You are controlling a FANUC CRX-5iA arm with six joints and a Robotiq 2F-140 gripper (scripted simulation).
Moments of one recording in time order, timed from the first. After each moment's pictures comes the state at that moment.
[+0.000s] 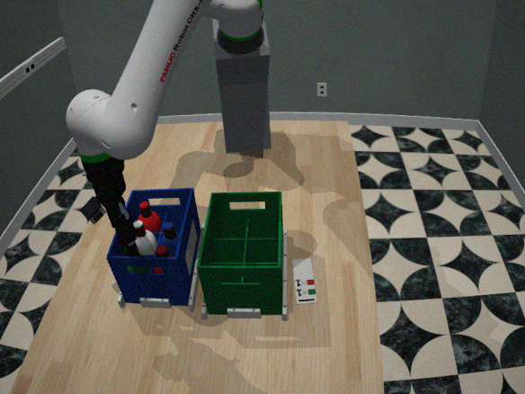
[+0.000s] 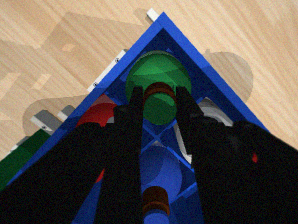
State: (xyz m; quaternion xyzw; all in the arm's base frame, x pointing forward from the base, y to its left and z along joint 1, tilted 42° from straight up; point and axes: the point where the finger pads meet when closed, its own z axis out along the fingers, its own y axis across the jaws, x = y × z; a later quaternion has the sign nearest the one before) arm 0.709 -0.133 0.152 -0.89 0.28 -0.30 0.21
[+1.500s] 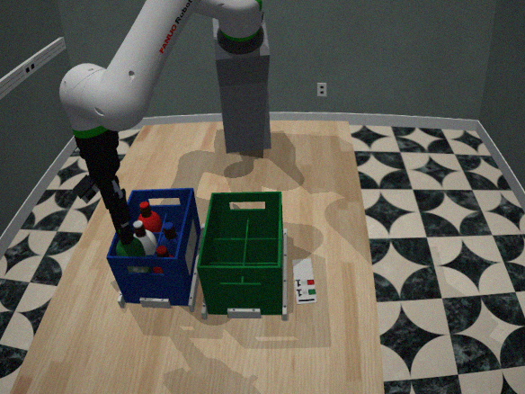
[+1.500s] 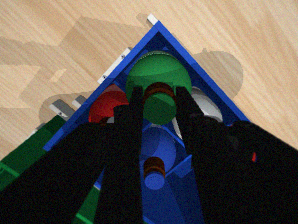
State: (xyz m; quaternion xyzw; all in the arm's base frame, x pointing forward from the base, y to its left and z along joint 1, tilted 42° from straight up) arm 0.671 -0.145 0.195 -0.89 0.28 -0.30 0.21
